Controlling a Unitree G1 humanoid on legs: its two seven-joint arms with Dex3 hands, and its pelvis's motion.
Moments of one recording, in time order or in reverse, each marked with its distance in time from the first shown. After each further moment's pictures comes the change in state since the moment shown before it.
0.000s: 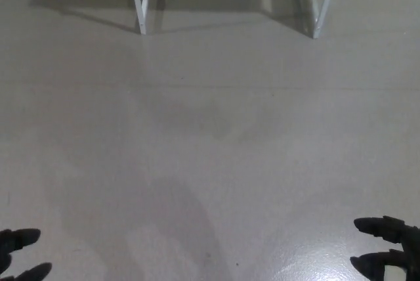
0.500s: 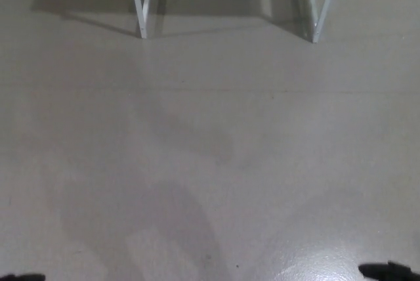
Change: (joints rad) left_arm 0.179 -0.008 -0.022 -0.038 -0.011 -0.038 -0.048; right_arm 0.184 -0.006 0.003 -0.012 0.001 -0.073 0.027
